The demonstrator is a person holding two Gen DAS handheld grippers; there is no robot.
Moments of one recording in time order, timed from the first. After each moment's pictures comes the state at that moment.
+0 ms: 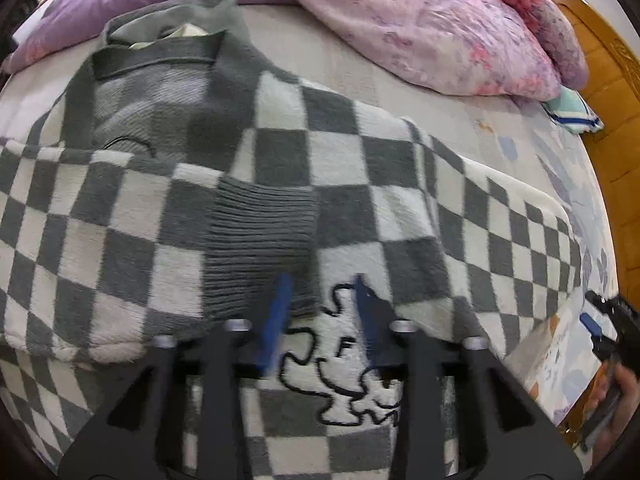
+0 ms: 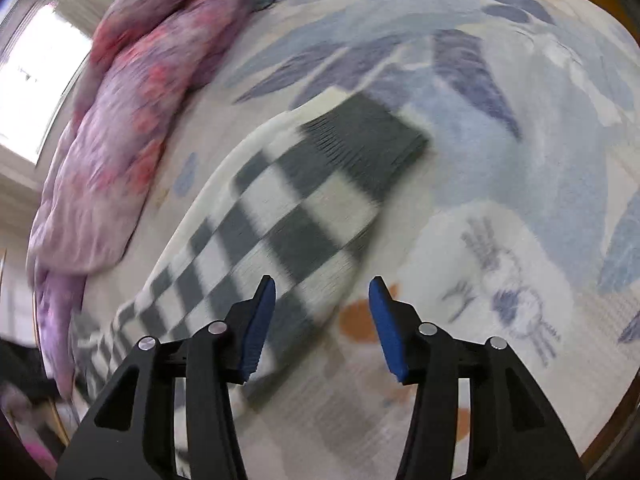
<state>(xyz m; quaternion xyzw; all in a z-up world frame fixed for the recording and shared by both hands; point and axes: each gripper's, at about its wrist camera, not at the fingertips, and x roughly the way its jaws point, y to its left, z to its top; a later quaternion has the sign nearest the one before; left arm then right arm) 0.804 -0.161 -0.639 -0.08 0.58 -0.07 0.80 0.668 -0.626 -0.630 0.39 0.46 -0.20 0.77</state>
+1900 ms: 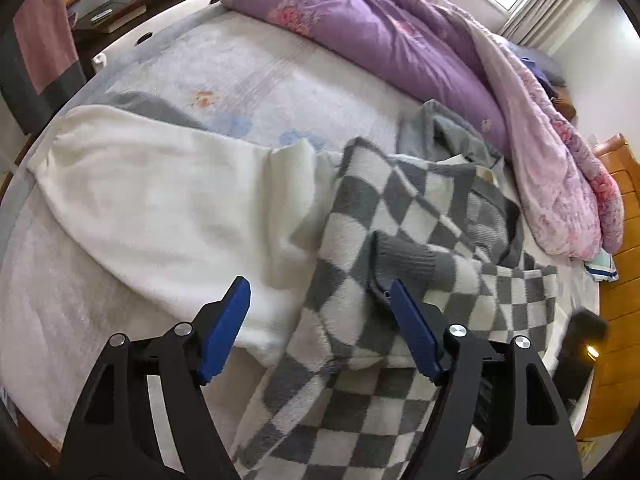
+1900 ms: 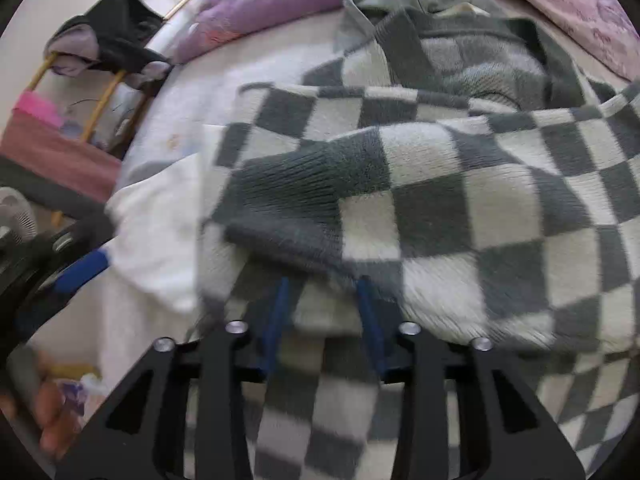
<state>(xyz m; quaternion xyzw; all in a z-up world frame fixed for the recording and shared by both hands) 0.710 0.248 -0.552 -0.23 0.51 0.08 0.83 0.695 0.016 -0.602 0.10 0.57 0.25 0.77</state>
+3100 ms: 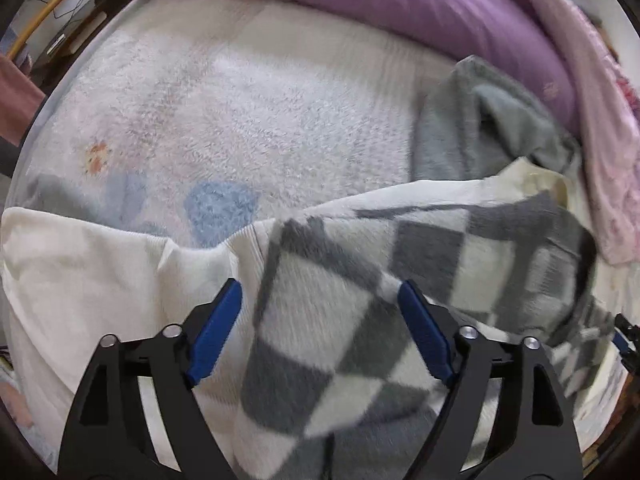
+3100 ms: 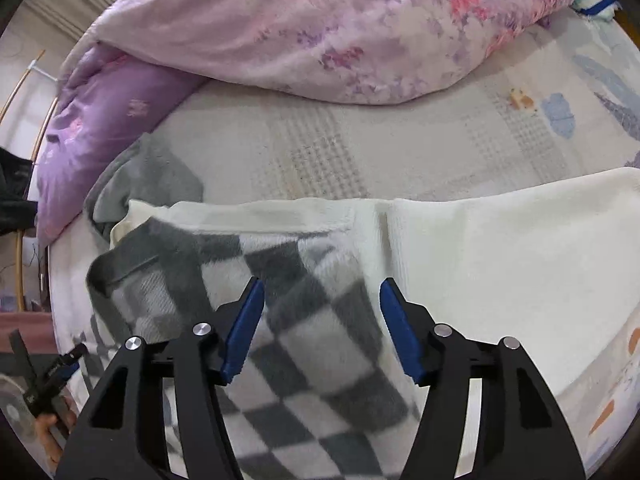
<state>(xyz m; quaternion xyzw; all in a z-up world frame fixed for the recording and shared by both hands) 0.916 0.227 -0.644 -0.14 0.63 0.12 0.76 0.915 -0.264 -0.630 0.19 0.61 0.01 0.77</state>
